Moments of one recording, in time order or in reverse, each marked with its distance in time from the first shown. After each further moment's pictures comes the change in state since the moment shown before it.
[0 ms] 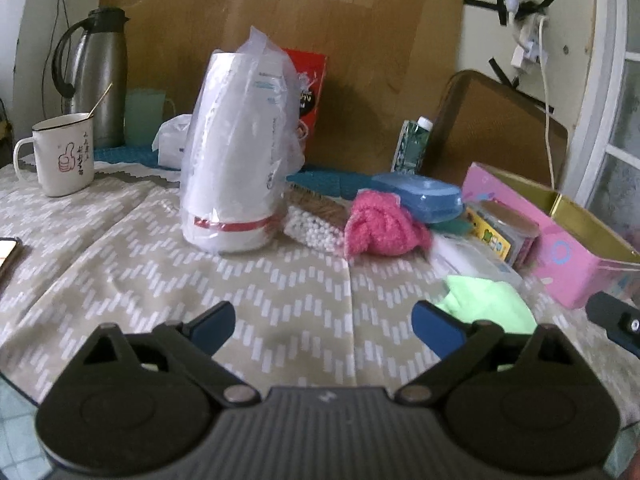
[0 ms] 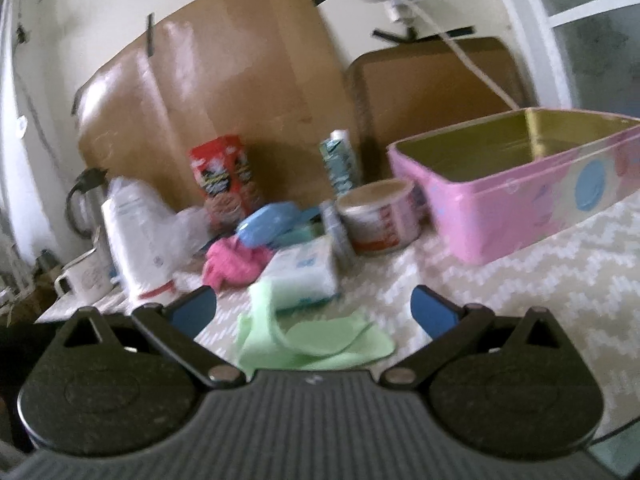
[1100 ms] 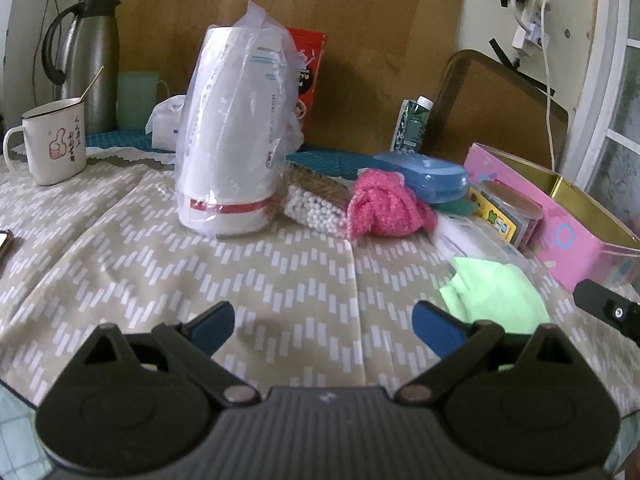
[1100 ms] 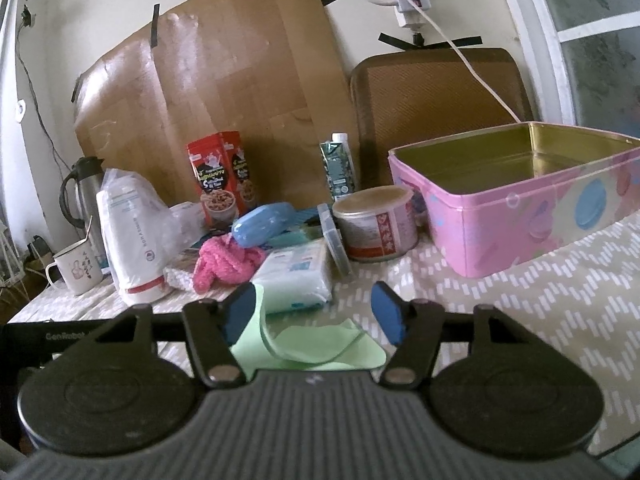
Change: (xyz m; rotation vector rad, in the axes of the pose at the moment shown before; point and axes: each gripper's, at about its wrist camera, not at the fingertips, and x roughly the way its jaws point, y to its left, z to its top) left arm 0.010 0.006 0.001 0.011 0.074 -0.027; right arm 0.007 0.008 -0.001 -0.083 0.018 0.012
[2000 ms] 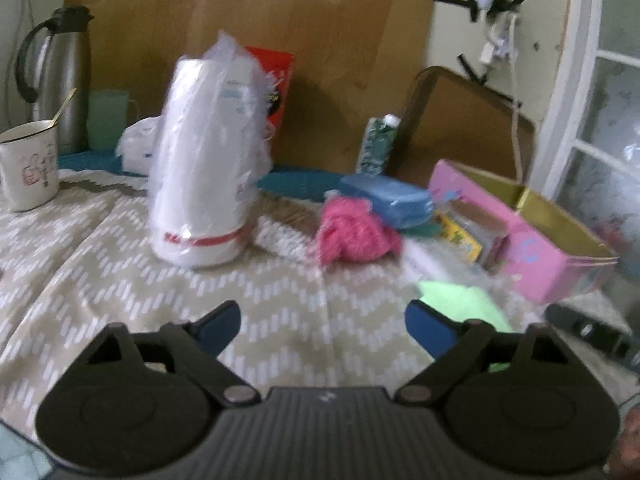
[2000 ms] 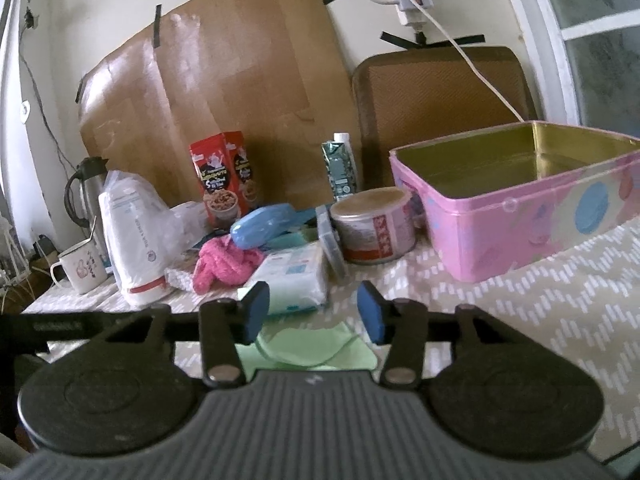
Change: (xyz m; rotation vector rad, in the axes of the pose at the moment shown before) left arm -0.008 0.003 0.017 0.027 -0.034 -0.133; right arm -0.003 -0.012 0.005 0.005 0.020 0.027
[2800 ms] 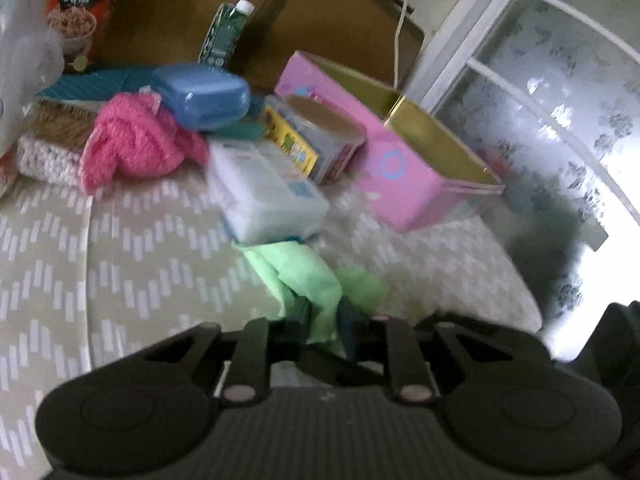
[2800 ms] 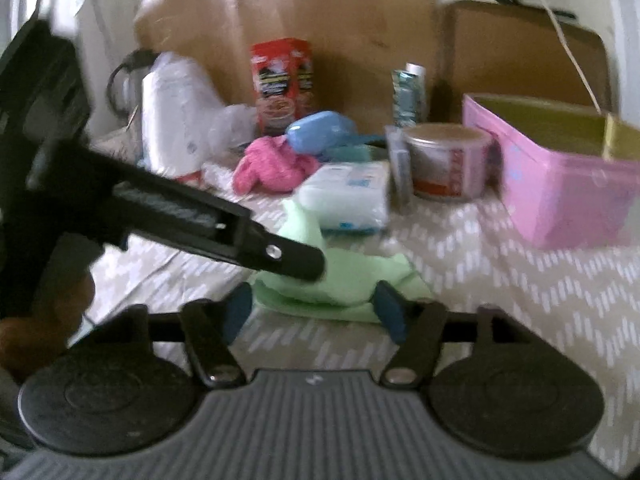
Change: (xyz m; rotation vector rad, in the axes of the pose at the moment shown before) left arm 0.061 -0.066 0.000 0.015 0.313 -0.412; right arm 0.032 0.031 -0.024 -0.276 0.195 0.114
